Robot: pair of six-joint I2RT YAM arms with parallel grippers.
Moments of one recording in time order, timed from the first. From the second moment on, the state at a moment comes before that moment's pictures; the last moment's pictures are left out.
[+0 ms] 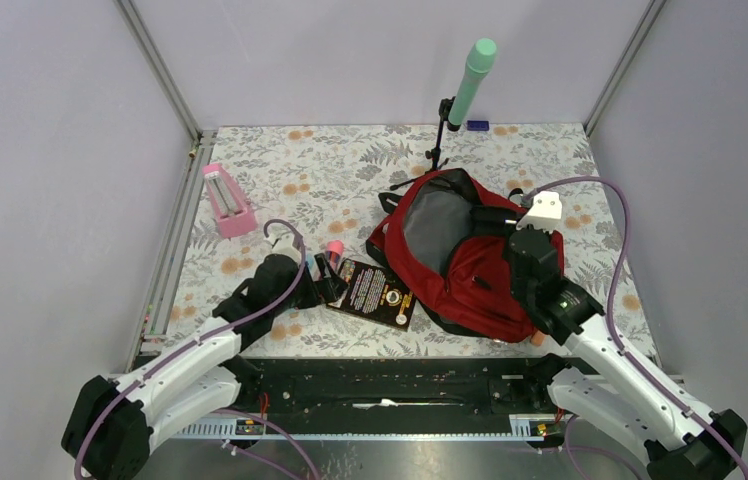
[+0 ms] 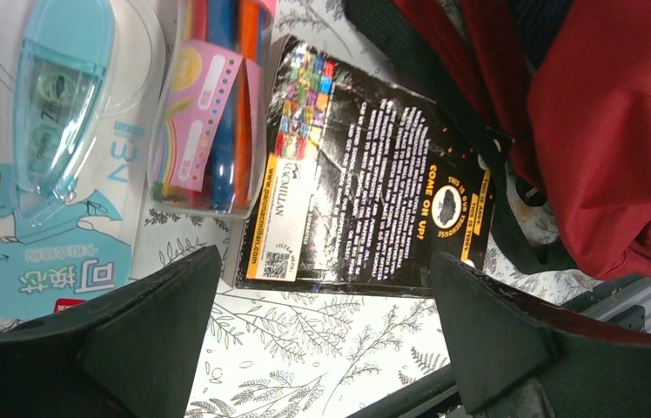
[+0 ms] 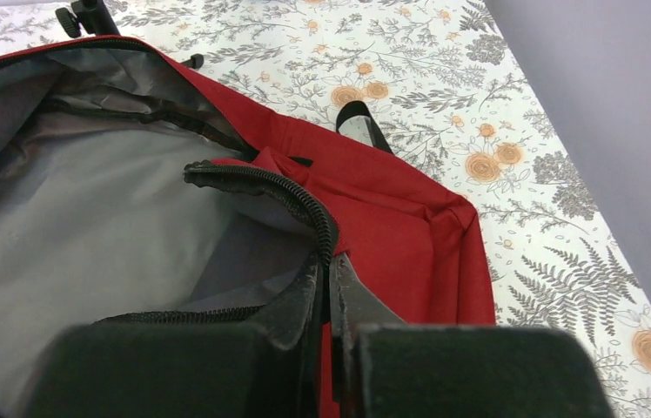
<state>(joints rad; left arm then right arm) -0.57 0.85 0.39 -0.14 0.01 -0.72 0.58 0.78 0.67 -0.24 0.76 0.19</state>
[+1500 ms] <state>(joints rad) -0.67 1.20 0.28 0.35 0.02 -0.95 0.58 0.75 0.65 -0.23 0.66 0.28</state>
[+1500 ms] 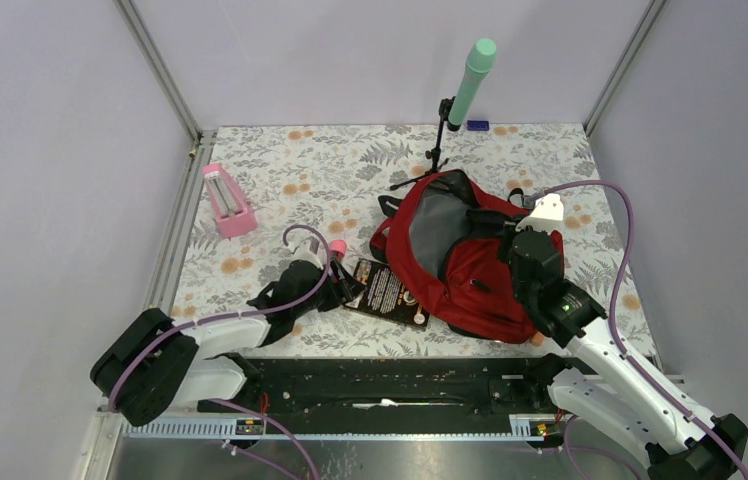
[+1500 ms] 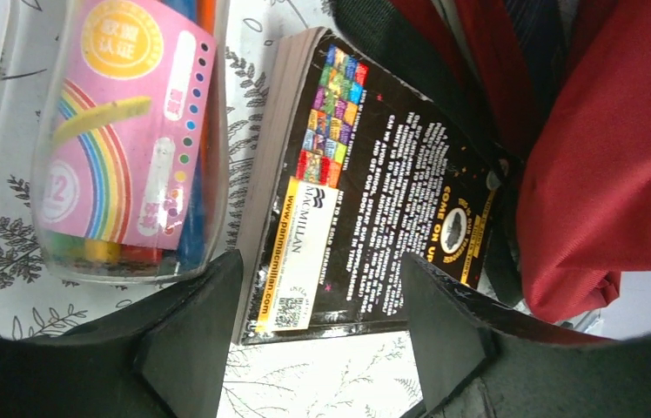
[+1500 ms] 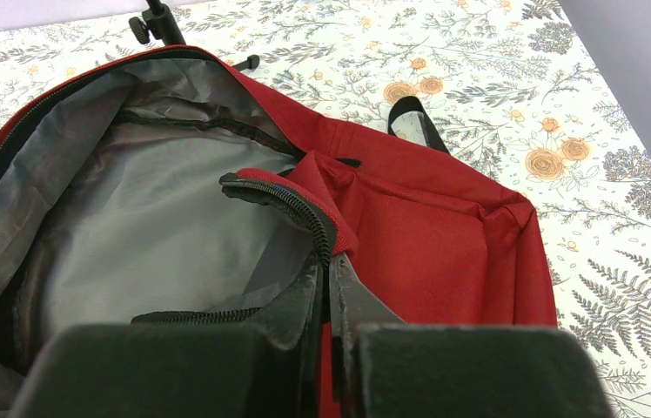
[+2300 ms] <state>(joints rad) -0.67 1.45 0.43 0.46 -0.02 -0.86 0.58 0.75 0.65 -0.23 0.64 0.28</state>
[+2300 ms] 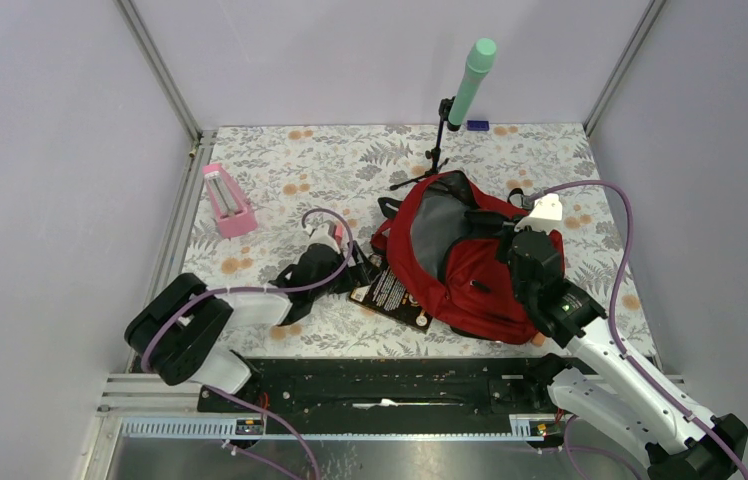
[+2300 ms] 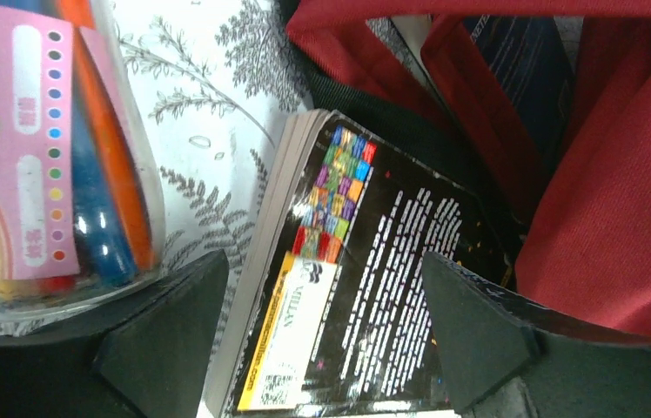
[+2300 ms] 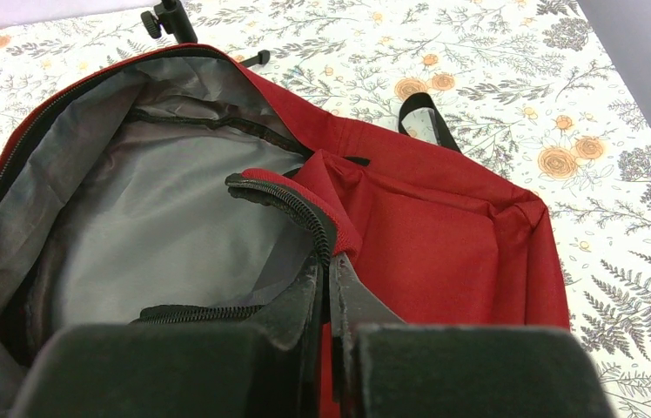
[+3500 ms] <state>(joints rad) -0.67 1.63 0.53 0.72 0.24 -0.80 0.58 0.73 0.65 -0.25 0.62 0.29</state>
